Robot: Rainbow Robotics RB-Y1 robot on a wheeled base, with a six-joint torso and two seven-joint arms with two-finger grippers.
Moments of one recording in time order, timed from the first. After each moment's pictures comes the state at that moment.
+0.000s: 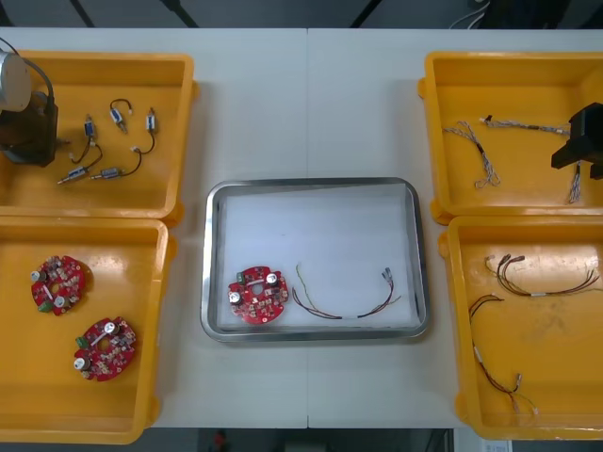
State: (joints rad) right arm -0.65 -1.02 0.07 -1.63 -1.07 1.70 0.98; left arm -1.09 0.80 -0.63 -0.53 0.87 0.92 0.07
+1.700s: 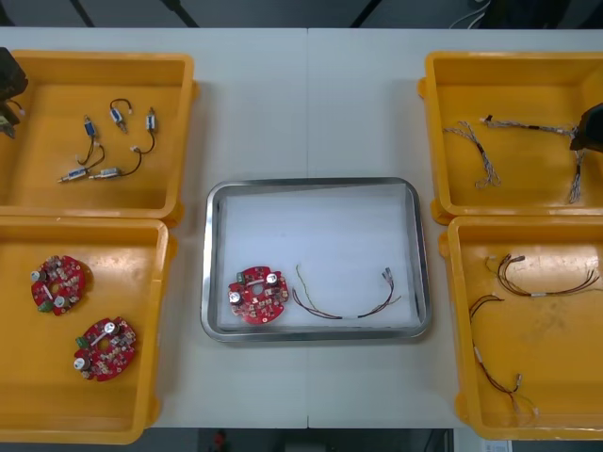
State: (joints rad) right arm -0.96 -0.88 0.26 -0.71 -0.86 1.15 1.39; left arm -1.08 1.11 -0.50 -1.19 1.10 1.69 -0.64
